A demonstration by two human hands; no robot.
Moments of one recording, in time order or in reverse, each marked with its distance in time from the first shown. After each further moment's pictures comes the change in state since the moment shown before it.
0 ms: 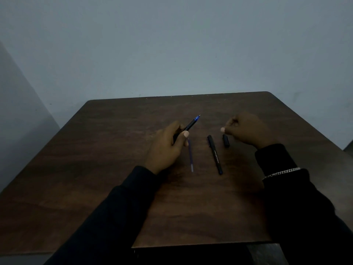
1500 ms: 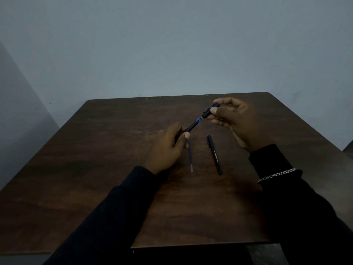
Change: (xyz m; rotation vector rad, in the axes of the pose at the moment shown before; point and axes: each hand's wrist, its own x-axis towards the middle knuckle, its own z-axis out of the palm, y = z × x) left_hand 0.001 0.005 0.000 0.056 -0.042 -0.032; right_hand -0.013 -0.034 0.005 1.194 0.005 -0.159
